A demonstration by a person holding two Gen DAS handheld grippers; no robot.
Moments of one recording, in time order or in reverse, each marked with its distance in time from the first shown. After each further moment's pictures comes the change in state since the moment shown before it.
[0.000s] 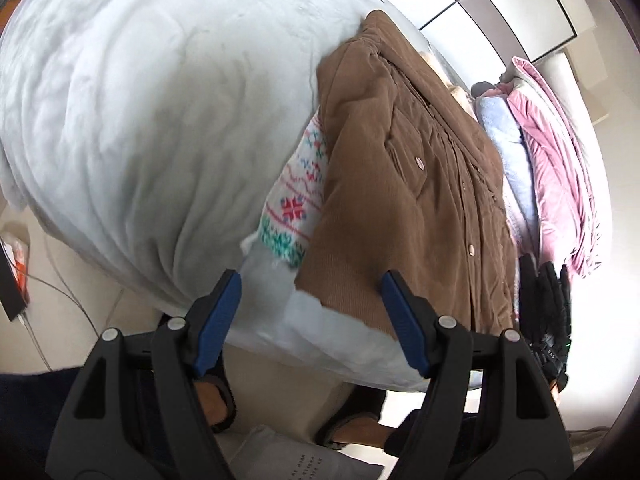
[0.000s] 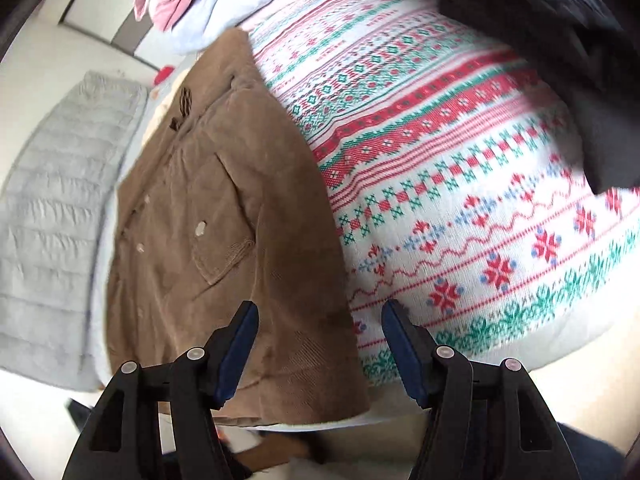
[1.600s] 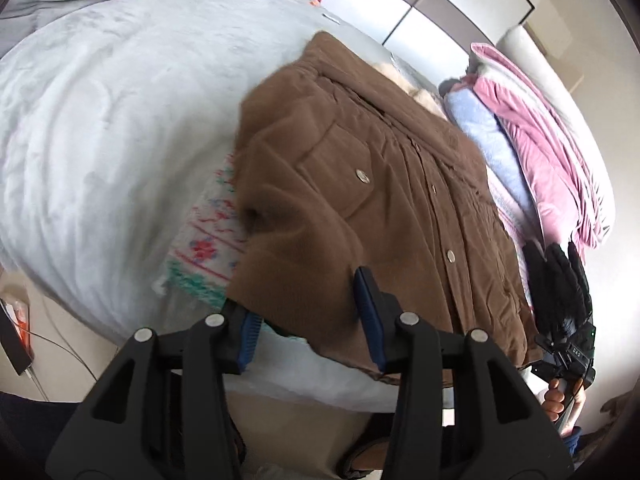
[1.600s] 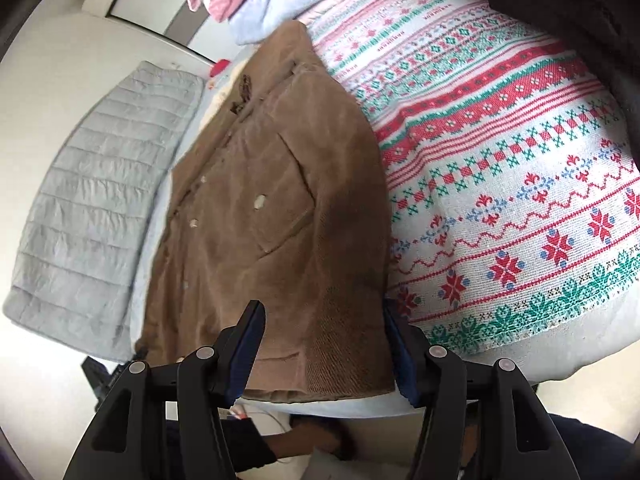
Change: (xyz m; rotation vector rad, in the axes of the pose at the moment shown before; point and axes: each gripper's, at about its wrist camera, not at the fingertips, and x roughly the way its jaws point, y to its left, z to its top) left arm -0.002 -0.054 -0.003 0.190 -0.155 0.020; right arm 0.002 0.012 -0.025 -0.091 0.004 0.198
